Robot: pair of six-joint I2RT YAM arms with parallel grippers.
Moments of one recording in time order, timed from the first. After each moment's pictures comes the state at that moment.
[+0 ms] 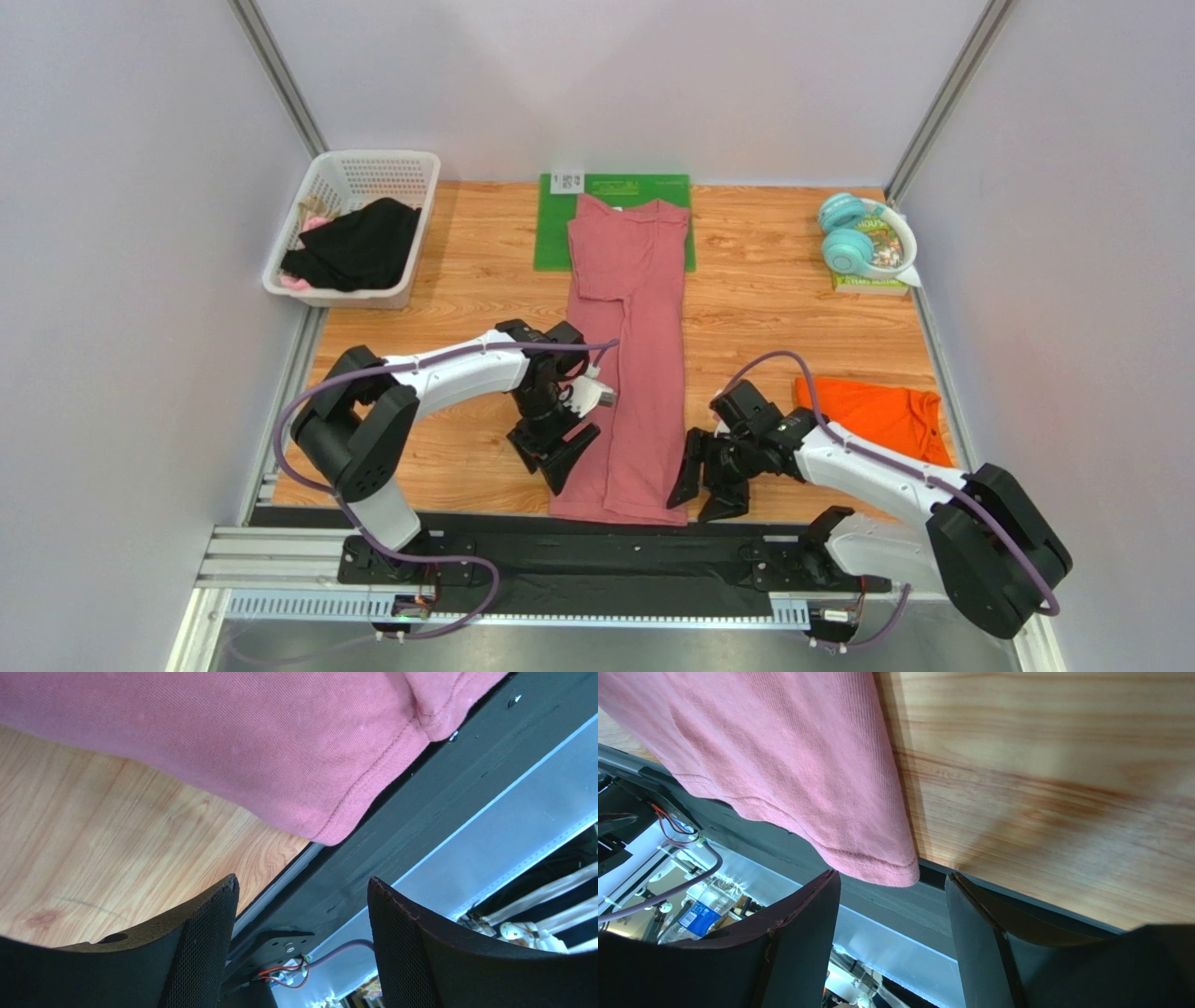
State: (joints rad) left arm -0.76 1.67 1.05 -1.00 0.44 0.08; right arm 0.67 1.13 0.44 -0.53 -0.45 0.94
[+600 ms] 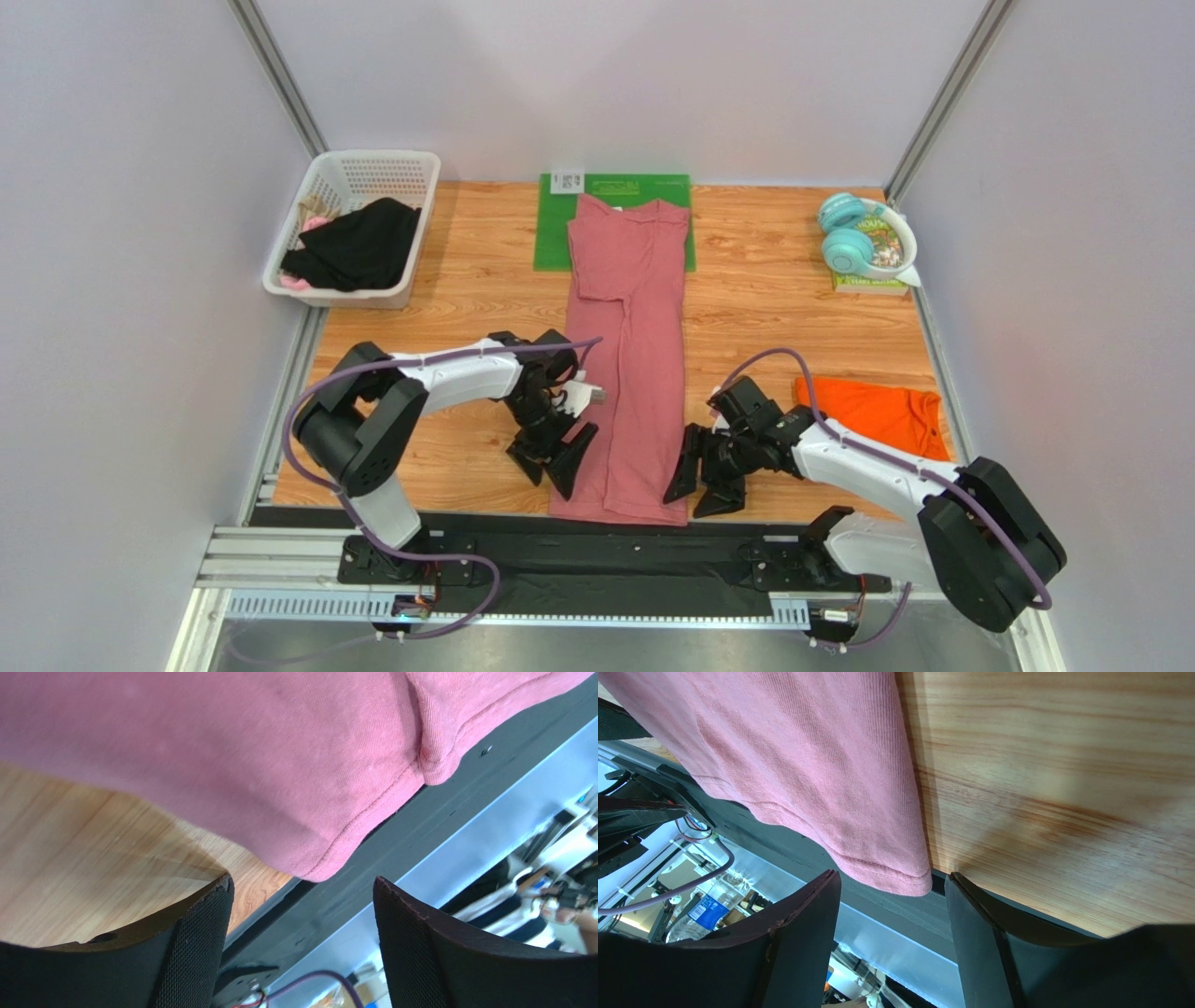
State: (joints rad) left arm -0.72 1.72 0.96 -0.85 0.55 -0.06; right arm 0.65 1.16 0.44 -0.48 -0.48 0.93
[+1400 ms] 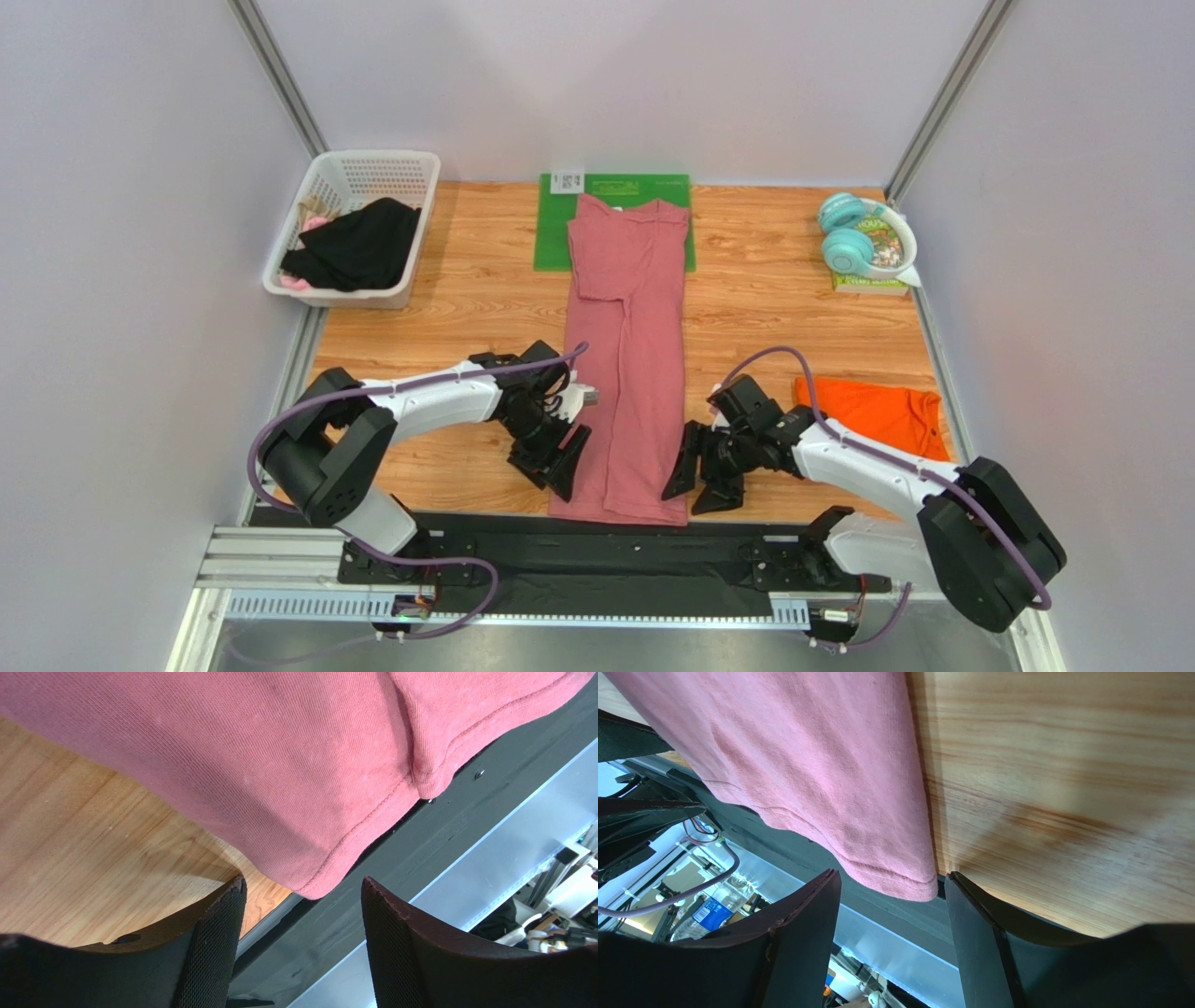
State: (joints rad) left arm -0.73 1.55 0.78 -0.65 0.51 -0.18; right arm 0.65 1.16 0.44 -0.46 -0.48 0.94
